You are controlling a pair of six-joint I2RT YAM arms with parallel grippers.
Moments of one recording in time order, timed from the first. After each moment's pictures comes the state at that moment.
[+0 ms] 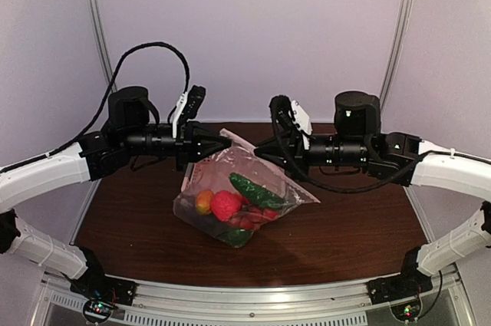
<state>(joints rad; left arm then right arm) -0.79 1.25 1.05 0.05 0.65 0.03 0.98 1.28 1.14 -0.08 -0.27 -0.13</state>
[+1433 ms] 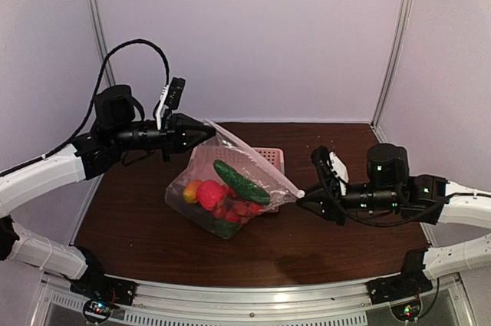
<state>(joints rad) -0.66 1.20 0.98 0.15 0.75 -0.06 0.96 0.91 0.69 -0.17 -0.21 0.08</state>
